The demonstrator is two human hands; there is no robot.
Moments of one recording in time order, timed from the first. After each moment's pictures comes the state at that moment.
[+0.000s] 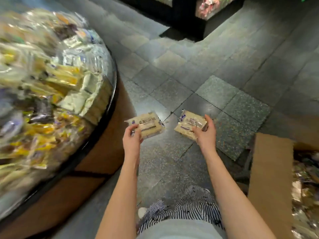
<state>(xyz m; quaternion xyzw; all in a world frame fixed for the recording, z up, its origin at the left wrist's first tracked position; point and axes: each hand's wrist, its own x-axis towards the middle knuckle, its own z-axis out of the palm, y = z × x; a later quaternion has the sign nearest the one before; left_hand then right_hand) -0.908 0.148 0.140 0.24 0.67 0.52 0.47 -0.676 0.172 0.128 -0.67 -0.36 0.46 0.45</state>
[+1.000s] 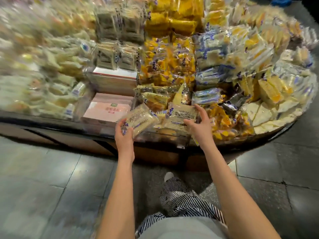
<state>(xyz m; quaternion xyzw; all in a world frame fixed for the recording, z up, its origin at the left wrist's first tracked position) -1.396 -0.134 0.161 -0.08 0.66 0.74 0.10 -1.285 0.075 0.191 -0.32 -0.68 0.62 0.20</state>
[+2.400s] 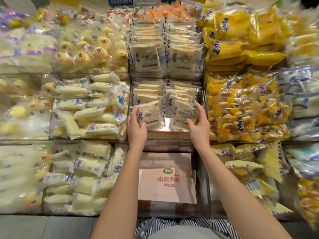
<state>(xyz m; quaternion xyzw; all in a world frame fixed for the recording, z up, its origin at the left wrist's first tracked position) -1.898 -0.136 0.158 0.15 0.85 0.49 0.10 -1.762 0.012 0.164 -0.40 -0.70 0.51 0.29</state>
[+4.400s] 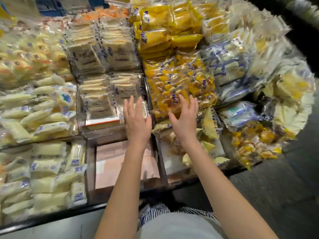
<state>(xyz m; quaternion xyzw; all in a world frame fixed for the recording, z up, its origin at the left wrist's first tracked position) -1.724 -0.066 0.196 0.38 0.86 0.35 0.01 -1.605 0.022 0.205 -0.47 -0.78 0.32 0.27</state>
